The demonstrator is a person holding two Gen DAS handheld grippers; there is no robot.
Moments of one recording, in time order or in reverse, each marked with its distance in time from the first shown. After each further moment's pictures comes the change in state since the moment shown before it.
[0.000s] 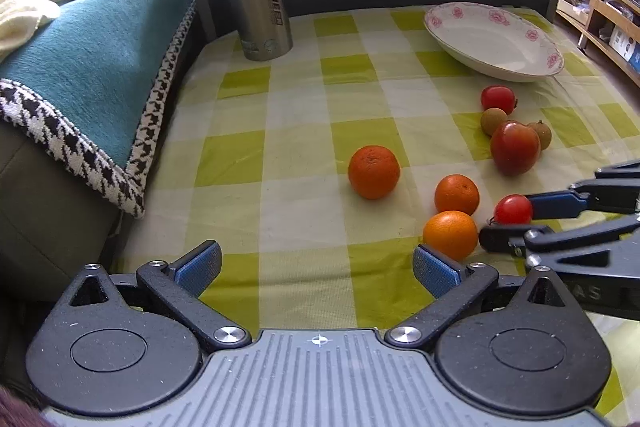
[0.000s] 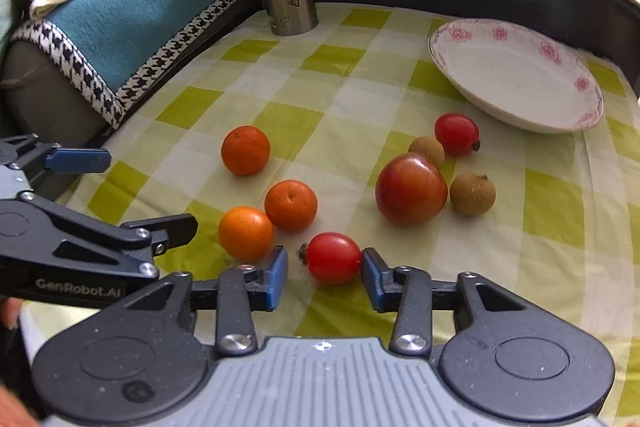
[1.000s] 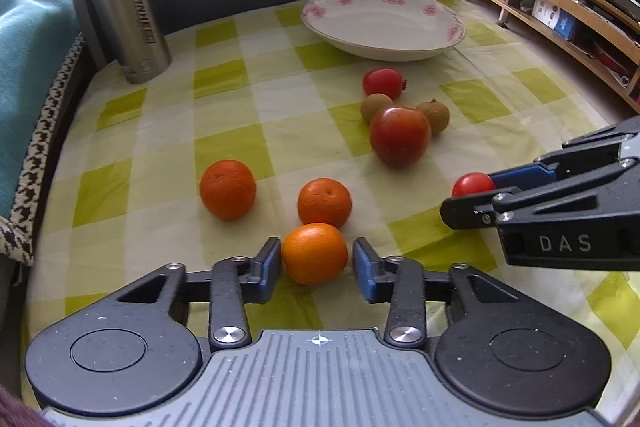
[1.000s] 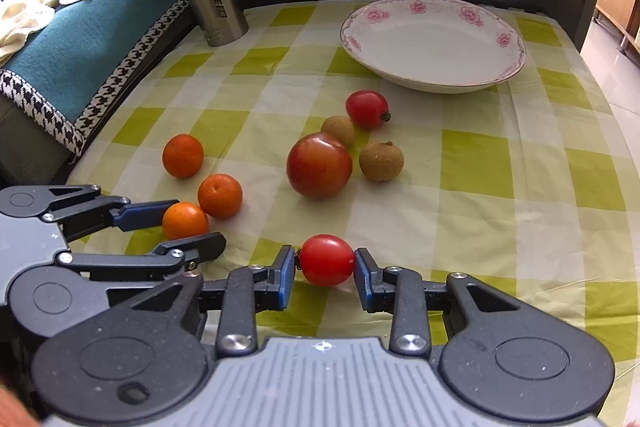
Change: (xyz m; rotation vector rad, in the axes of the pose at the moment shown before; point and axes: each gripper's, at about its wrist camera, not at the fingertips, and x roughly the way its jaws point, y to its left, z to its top) left arm 0.014 -0.055 0.002 0.145 -0.020 -0.199; right arm -0.027 -0.041 -0.011 0.168 0.019 -0.051
